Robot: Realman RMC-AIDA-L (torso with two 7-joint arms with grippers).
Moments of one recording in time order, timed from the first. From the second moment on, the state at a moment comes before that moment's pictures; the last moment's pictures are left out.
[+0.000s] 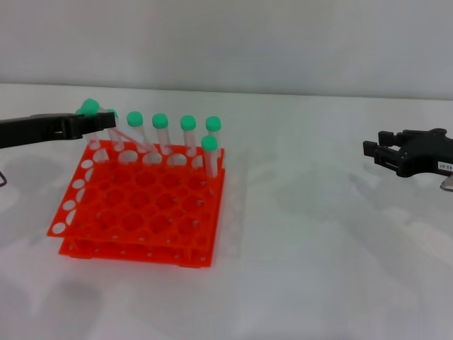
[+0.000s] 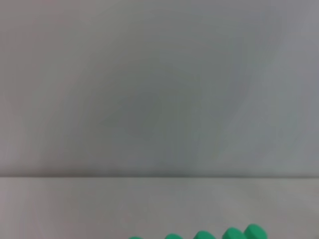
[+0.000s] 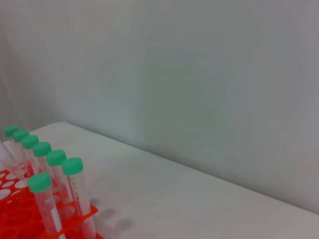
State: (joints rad) left arm -0.90 -2.07 2.85 -0.96 -0.37 1.68 -1.77; right arm 0.38 2.01 -1.28 -1.04 1.45 0.92 -1.35
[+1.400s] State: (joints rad) left arm -1.02 -2.07 2.85 -0.96 -0.18 1.66 -1.81; right arm 0.38 2.01 -1.28 -1.05 1.45 0.93 -1.36
